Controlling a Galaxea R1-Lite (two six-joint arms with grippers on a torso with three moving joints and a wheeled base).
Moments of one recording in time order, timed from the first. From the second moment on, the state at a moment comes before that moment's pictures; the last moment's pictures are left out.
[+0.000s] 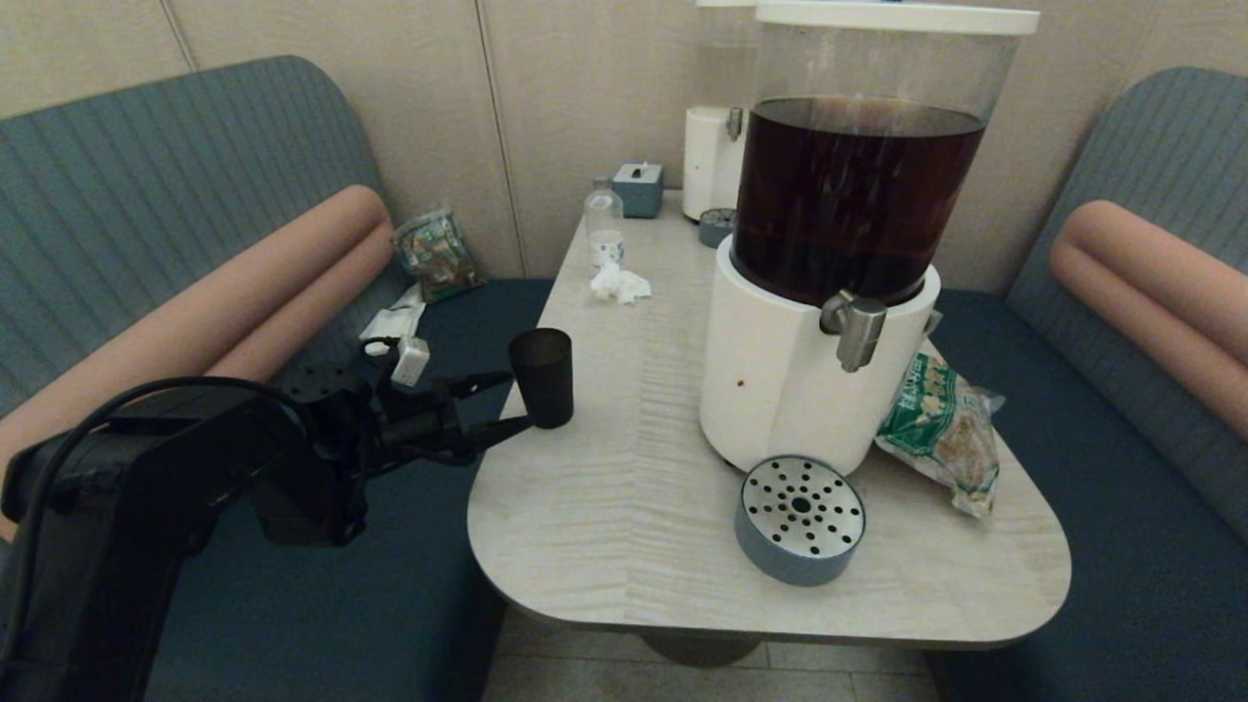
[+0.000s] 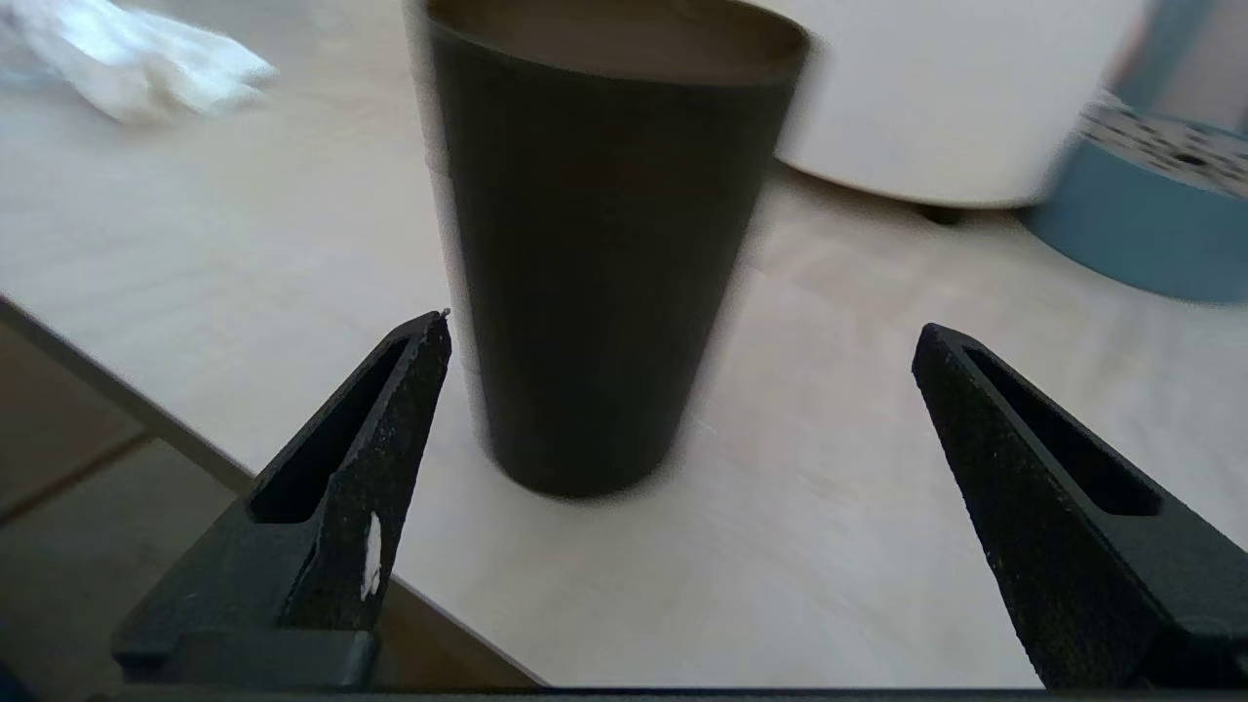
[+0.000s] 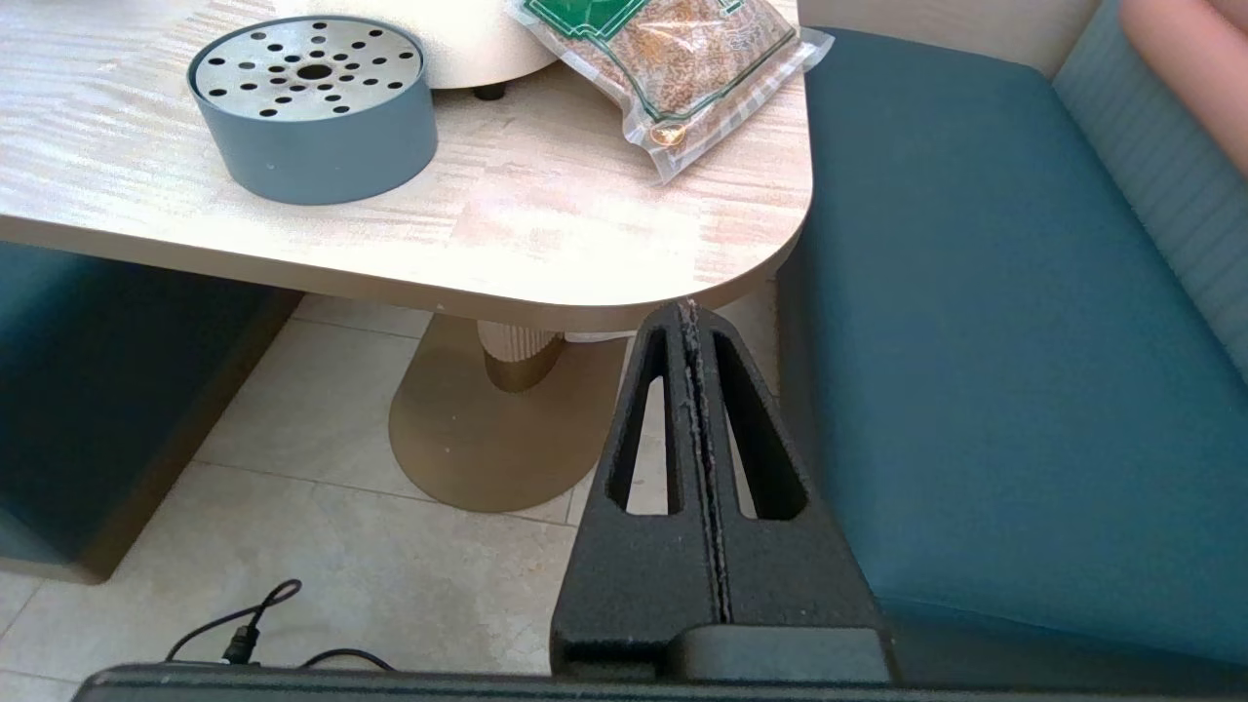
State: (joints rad) left arm 0.03 2.52 -1.23 -1.52 -1.10 -0.16; right arm 0.00 0.00 0.00 0.02 0.03 -0.05
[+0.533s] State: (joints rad) left arm -0.04 2.63 -1.45 -1.52 -1.01 -0.28; right arm 0.00 0.00 0.00 0.02 0.03 -0.05
